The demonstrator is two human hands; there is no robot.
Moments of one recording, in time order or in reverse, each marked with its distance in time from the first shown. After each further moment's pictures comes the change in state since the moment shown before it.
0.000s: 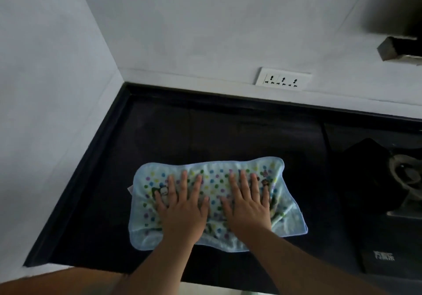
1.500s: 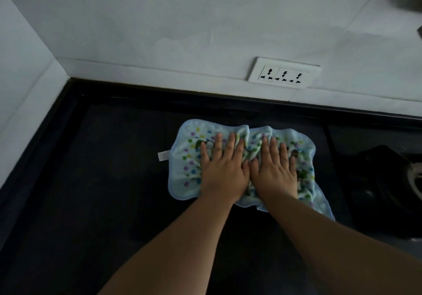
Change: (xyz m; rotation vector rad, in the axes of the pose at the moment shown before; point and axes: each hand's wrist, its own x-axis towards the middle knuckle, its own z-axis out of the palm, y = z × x) left_hand 0.163 0.140 0.015 -0.008 0.072 0.400; right_hand 0.149 0.080 -0.034 0.003 0.188 0.295
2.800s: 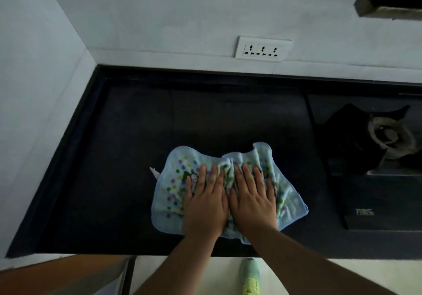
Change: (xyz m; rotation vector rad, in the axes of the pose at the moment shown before) left_hand -0.223 0.011 0.012 0.033 -0.009 -0.080; right_hand -0.215 0.017 0.021 0.062 -0.037 -0.187
